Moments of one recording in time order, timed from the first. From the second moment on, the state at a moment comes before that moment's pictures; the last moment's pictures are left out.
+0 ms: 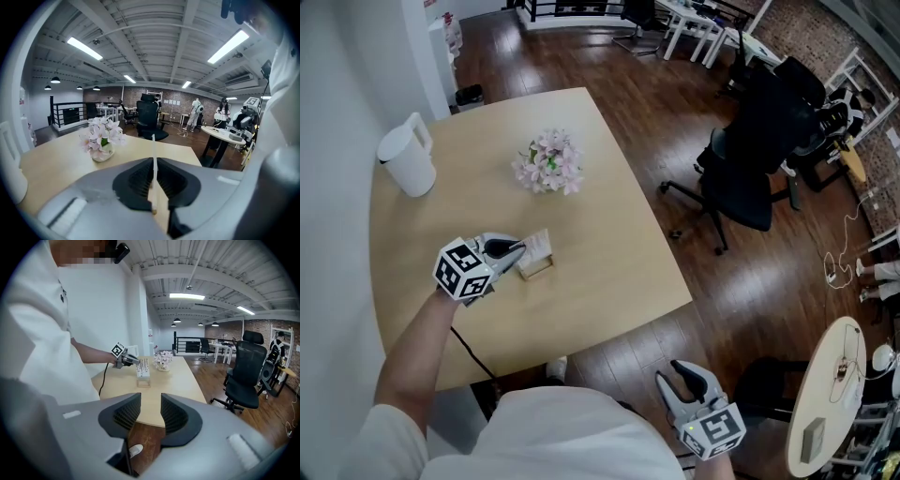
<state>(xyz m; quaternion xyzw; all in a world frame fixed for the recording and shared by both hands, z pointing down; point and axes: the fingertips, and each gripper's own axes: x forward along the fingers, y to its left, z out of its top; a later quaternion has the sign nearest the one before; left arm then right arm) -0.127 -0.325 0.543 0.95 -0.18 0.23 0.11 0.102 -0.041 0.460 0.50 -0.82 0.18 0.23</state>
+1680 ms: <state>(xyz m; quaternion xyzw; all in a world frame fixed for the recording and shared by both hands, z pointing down) -0.166 0.063 0.466 0.85 -0.49 0.13 0.17 0.177 0.108 0.476 0.29 -0.93 0.12 0.20</state>
